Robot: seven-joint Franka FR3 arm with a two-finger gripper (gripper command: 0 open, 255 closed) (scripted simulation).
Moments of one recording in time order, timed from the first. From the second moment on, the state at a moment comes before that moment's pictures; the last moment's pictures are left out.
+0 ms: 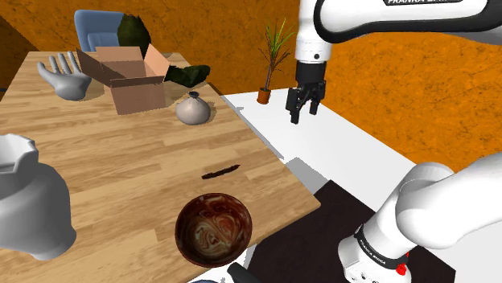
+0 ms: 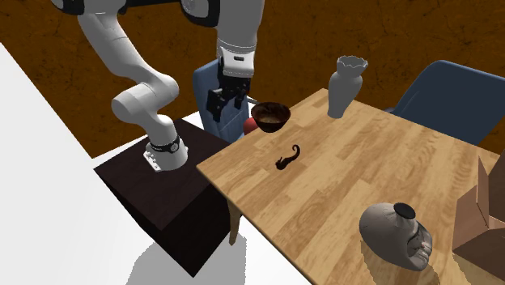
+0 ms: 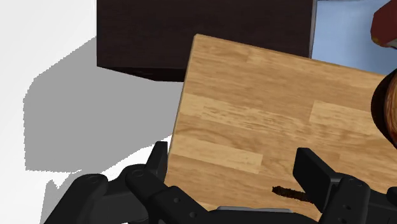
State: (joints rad) arm 0.09 -0.47 0.04 -2.26 -0.01 1.58 0.14
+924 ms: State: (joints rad) arm 0.19 0.00 0.17 -1.93 0.05 1.68 0.24
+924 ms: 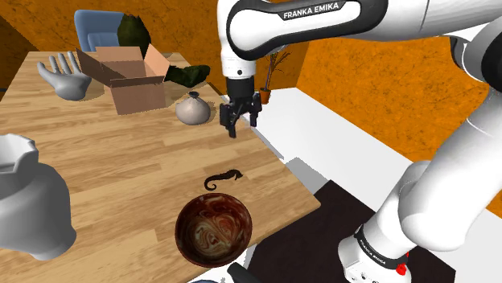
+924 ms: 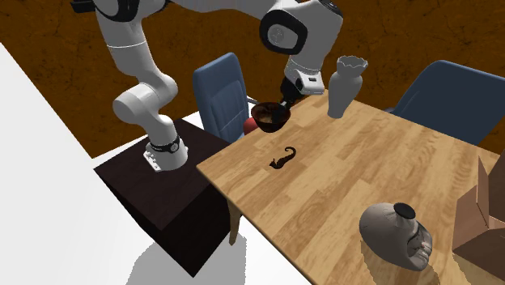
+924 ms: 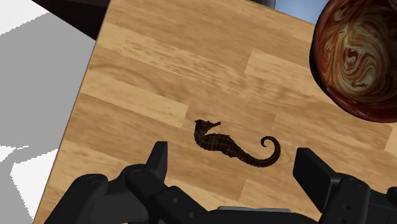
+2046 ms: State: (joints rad) arm 0.29 0.40 0.23 -1.62 0.02 1.73 0.29
